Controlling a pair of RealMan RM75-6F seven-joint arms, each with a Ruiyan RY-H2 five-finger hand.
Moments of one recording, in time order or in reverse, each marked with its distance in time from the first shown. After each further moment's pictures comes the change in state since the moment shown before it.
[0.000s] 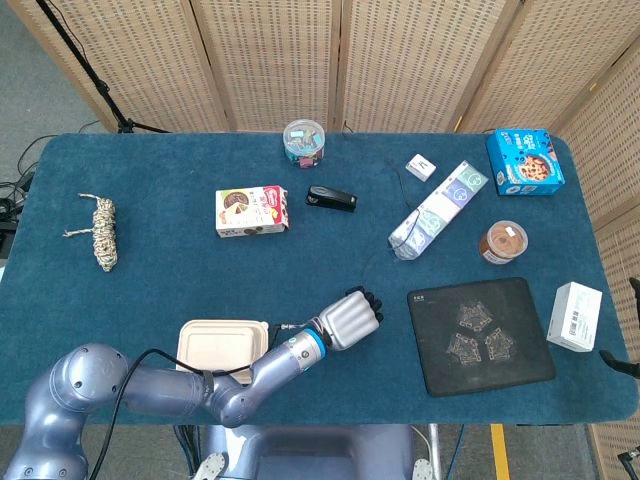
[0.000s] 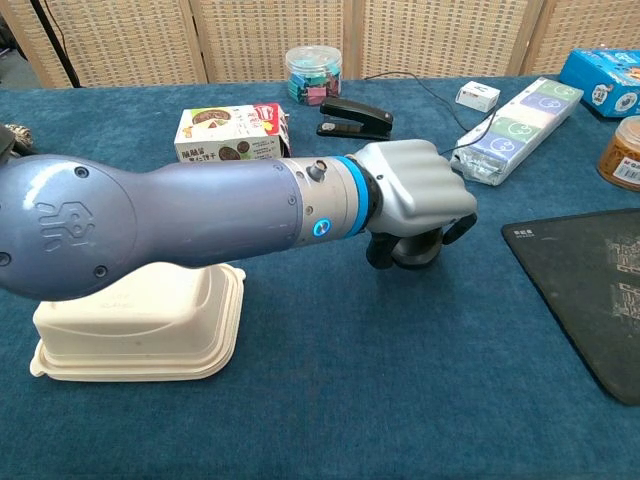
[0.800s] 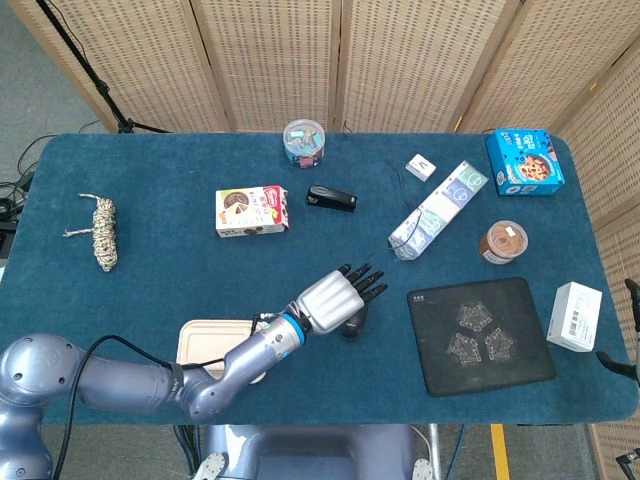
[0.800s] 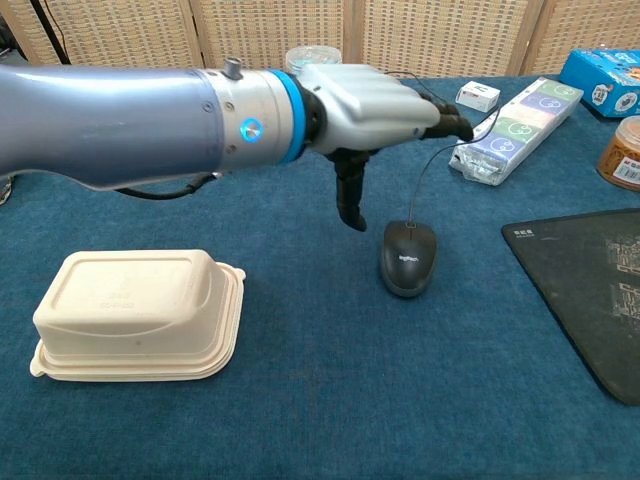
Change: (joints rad) left arm 0.075 0.223 -0.026 -0.220 0.028 0.063 -0.236; right arm -0.003 0.002 -0.010 -0.012 -0.021 0.008 -0.002
